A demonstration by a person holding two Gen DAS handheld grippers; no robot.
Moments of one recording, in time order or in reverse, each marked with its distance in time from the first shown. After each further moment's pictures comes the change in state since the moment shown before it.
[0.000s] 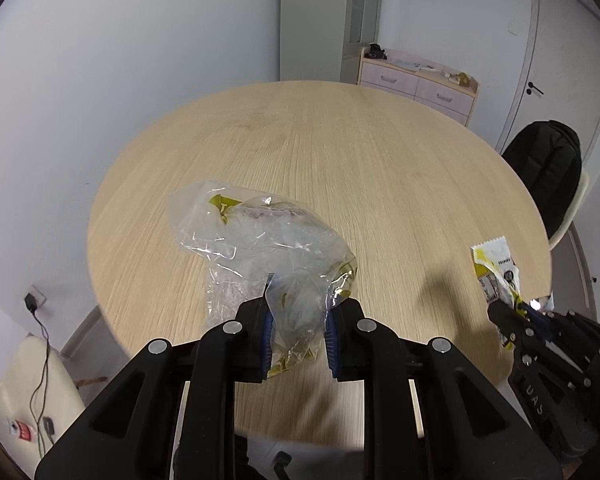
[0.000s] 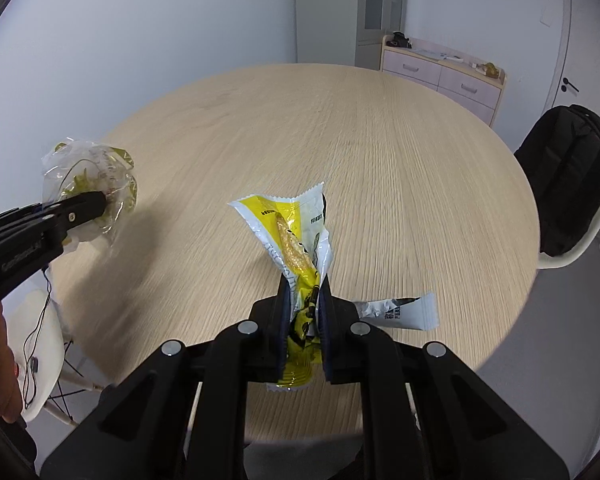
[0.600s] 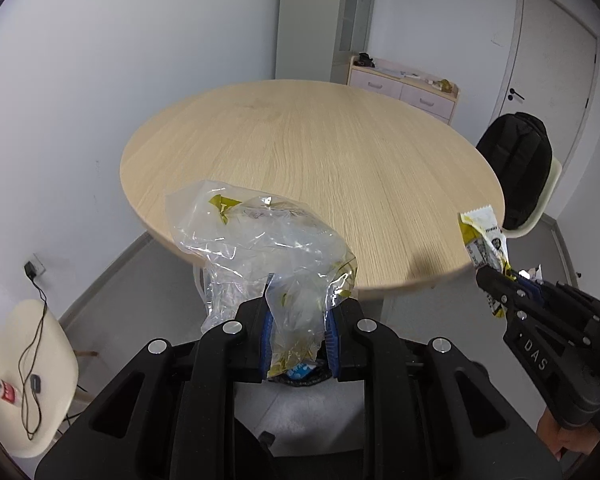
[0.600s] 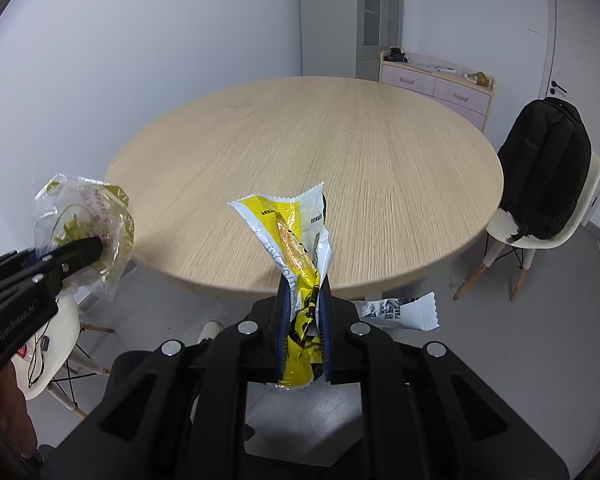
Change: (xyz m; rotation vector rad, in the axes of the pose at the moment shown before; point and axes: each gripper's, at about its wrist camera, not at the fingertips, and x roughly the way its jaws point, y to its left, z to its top) left arm -0.078 0.002 -0.110 -0.025 -0.035 -0.049; right arm -0.085 0.013 -0.088 0.008 -0.070 0.010
